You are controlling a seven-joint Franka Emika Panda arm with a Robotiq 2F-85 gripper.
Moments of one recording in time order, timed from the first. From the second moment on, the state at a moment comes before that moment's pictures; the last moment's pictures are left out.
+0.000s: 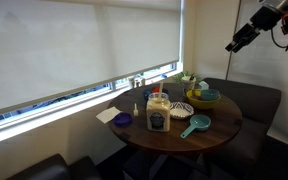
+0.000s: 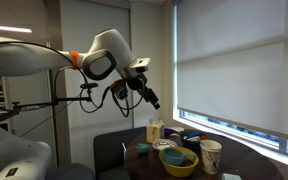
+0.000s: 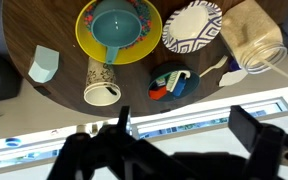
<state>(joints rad) -0.03 -0.74 -0.13 -2.37 0.14 2.27 -0.10</state>
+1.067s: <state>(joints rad) 0.22 -0.17 -0.18 -1.82 0.33 1.92 -0.49</state>
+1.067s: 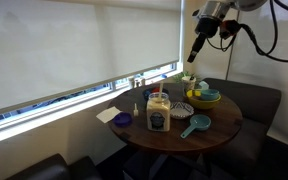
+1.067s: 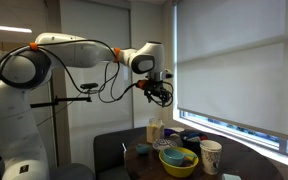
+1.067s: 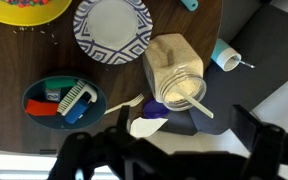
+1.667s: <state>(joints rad) 0.16 -0.15 -0.10 -1.80 0.28 1.90 -0.44</state>
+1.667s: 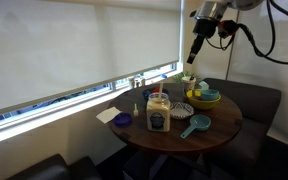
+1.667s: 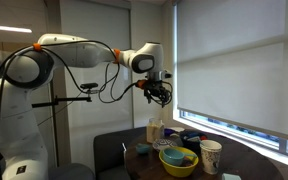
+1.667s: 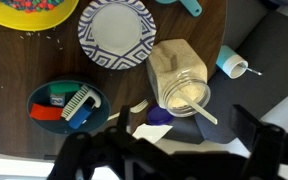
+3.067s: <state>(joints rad) 0.21 0.21 0.18 -1.38 -0.21 1.65 -0.26</state>
